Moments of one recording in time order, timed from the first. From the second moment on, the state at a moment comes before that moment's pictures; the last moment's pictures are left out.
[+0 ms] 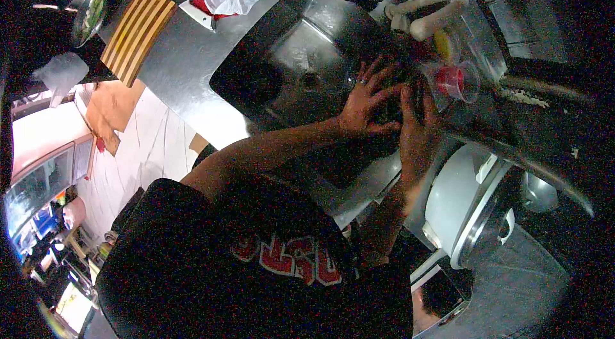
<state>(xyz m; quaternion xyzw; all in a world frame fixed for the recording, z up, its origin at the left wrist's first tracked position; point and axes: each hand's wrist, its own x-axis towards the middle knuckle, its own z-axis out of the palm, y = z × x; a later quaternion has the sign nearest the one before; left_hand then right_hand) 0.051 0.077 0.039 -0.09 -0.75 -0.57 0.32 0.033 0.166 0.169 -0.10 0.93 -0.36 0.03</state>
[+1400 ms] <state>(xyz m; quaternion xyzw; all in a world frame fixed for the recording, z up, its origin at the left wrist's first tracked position) 0.093 0.063 0.050 -0.16 -0.74 -0.54 0.36 0.102 0.134 0.198 -0.12 0.91 -0.38 -0.05</state>
